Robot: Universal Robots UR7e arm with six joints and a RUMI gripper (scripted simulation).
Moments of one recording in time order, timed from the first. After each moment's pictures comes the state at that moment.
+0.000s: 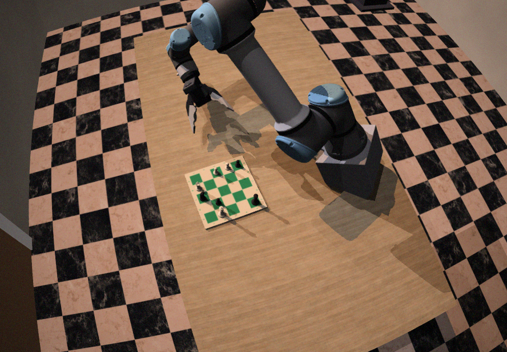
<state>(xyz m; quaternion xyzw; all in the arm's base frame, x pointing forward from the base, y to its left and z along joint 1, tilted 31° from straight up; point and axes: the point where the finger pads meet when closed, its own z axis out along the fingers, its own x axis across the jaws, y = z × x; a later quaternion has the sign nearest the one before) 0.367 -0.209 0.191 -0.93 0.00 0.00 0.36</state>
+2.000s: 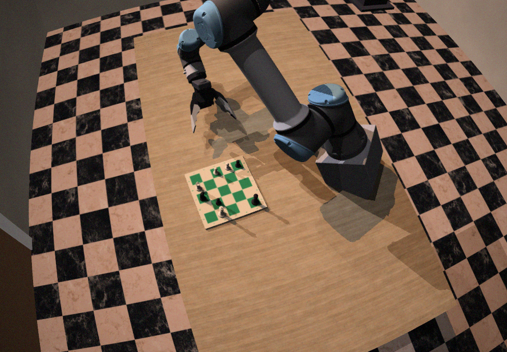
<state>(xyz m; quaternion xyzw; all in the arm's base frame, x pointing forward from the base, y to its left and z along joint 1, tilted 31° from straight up) 0.367 -0.201 0.180 -0.91 -0.16 -0.13 0.36</state>
